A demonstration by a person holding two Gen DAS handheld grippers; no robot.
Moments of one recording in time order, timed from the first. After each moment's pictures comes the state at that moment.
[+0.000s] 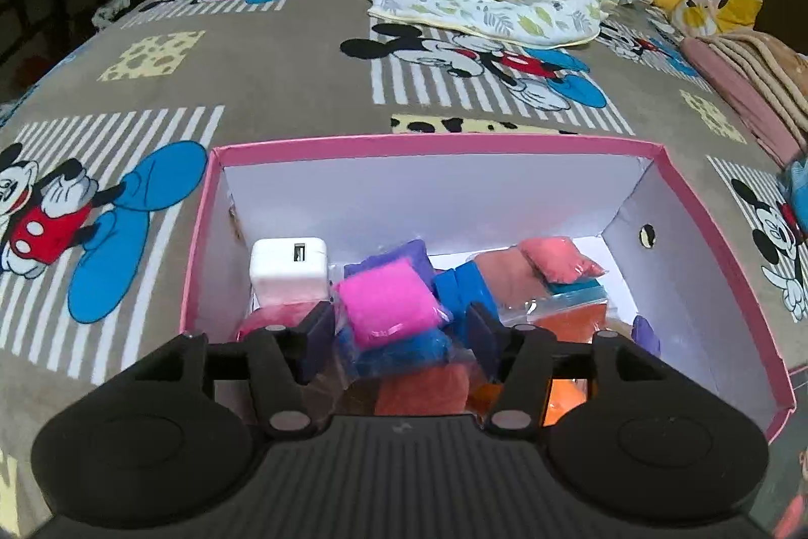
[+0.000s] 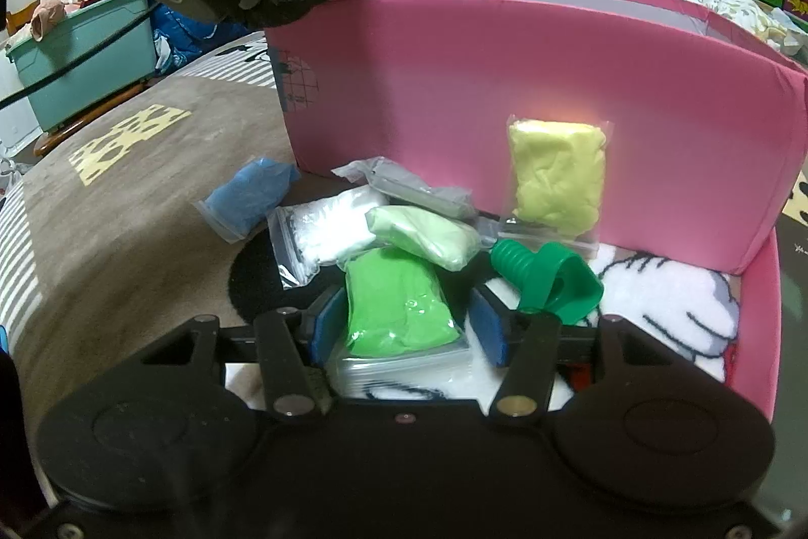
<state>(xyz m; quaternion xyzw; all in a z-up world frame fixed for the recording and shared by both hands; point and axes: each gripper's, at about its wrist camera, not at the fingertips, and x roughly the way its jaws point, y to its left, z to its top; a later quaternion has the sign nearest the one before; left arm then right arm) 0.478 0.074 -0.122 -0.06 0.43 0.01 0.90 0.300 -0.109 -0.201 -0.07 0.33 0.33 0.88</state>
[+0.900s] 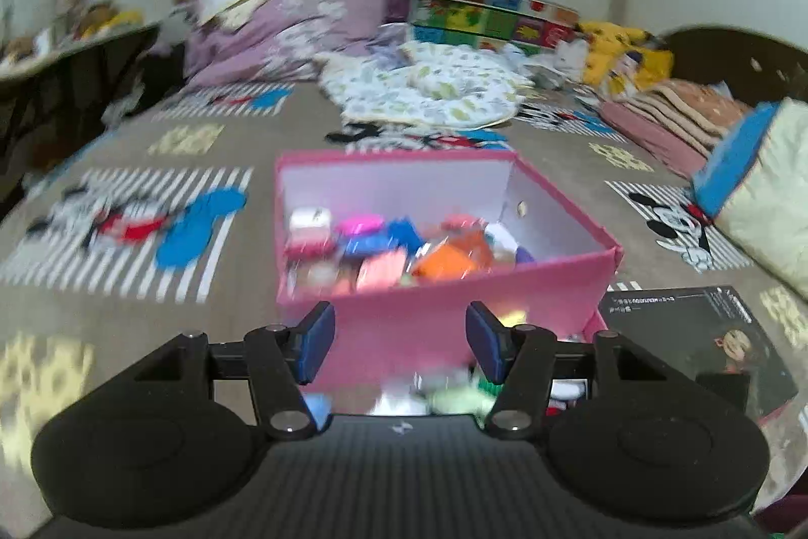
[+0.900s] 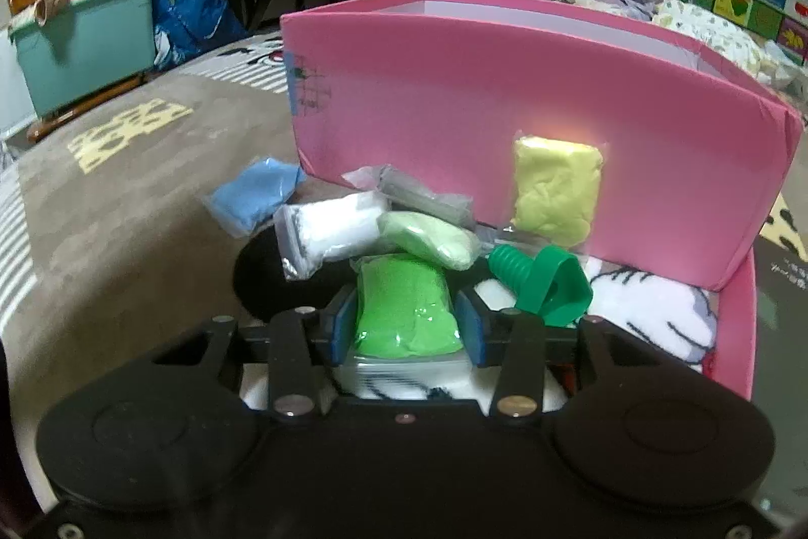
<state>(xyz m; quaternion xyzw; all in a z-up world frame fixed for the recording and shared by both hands) 0.248 0.061 -0.084 -0.07 0.30 -0.01 0.95 0.282 -0.106 -0.197 -0.12 0.29 0.32 0.89</state>
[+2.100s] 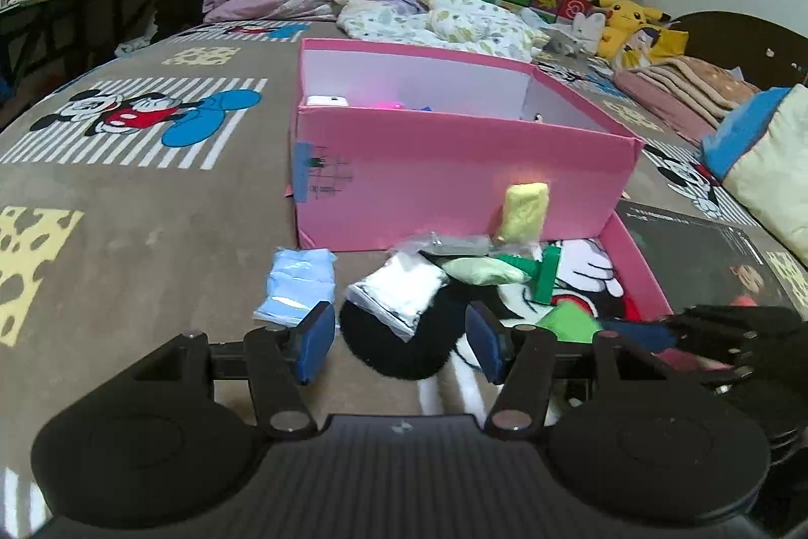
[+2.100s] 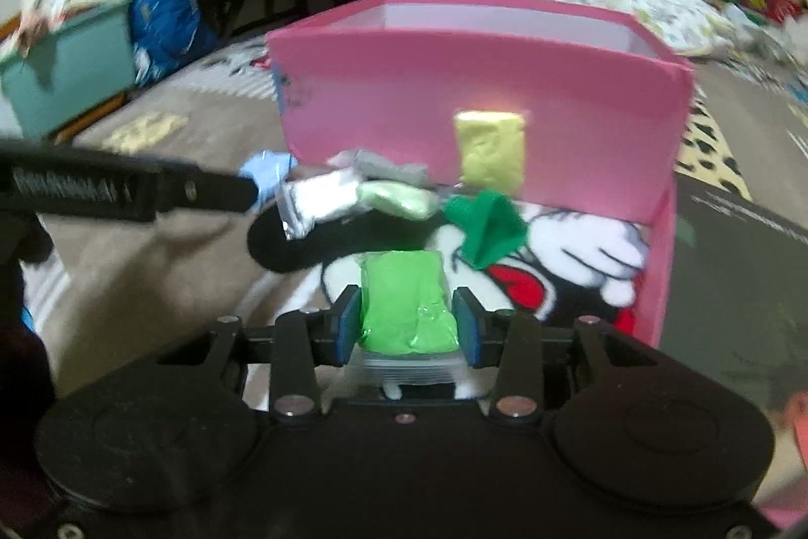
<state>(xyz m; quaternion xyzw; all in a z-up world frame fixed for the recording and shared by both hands) 0.216 0.063 -0.155 -0.08 0.33 -0.02 0.94 0.248 -0.153 -0.169 -0.05 0.32 0.28 0.90</state>
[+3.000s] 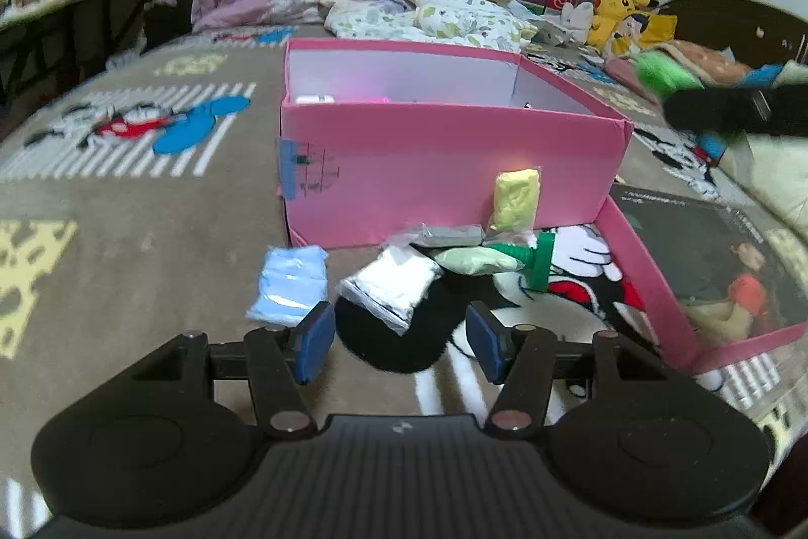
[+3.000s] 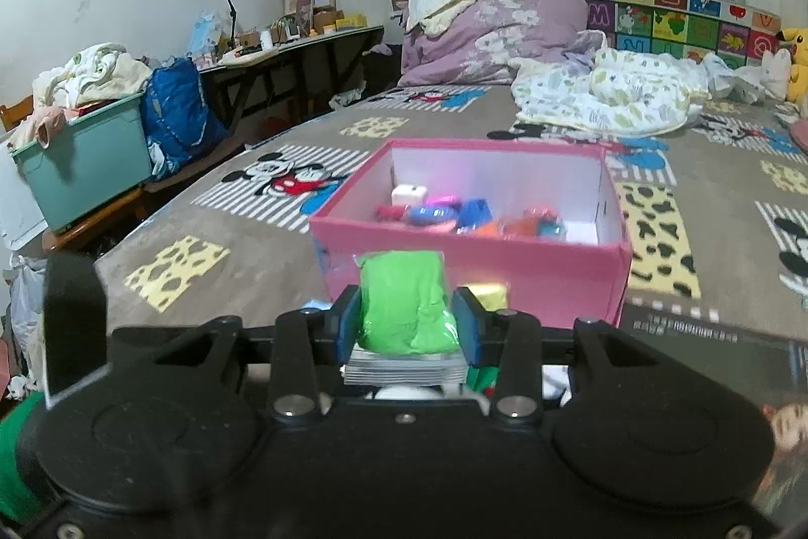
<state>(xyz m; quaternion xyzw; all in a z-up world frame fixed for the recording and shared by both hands) 0.215 0.053 -0.158 -0.04 0.33 -0.02 0.94 0.237 -0.159 -0.060 -0.02 0.26 0.29 0.92</state>
